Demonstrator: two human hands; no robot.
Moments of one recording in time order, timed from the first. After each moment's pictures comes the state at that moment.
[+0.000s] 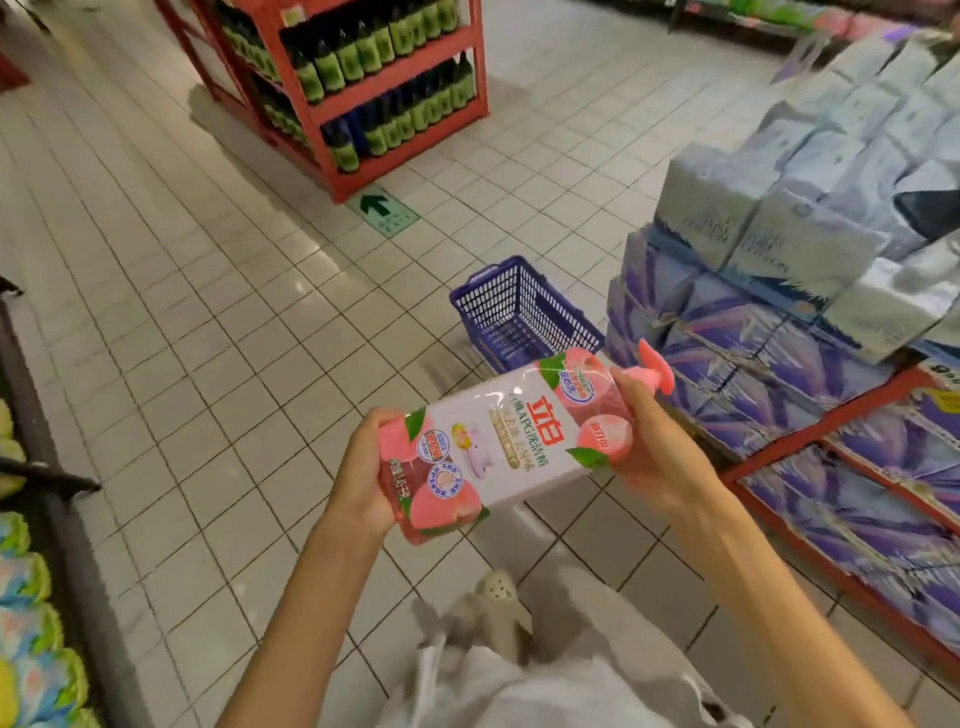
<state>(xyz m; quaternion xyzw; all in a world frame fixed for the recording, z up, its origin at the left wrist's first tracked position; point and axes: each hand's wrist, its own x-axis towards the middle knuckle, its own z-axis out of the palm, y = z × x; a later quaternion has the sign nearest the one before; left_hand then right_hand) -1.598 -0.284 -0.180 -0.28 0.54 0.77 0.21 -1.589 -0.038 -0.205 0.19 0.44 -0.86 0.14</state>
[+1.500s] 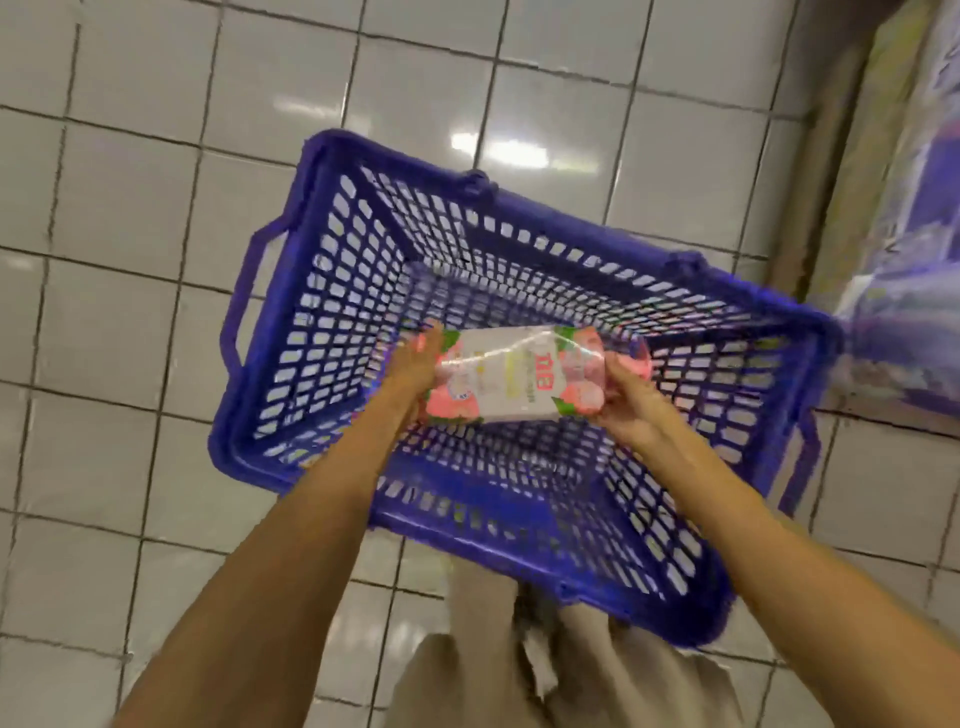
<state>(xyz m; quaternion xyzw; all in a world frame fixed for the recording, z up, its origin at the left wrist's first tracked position) -2.375 -0.112 -0.973 -0.15 0.78 0.34 0.50 -2.205 0.038 -0.930 0.63 0.11 -0.77 -0.03</state>
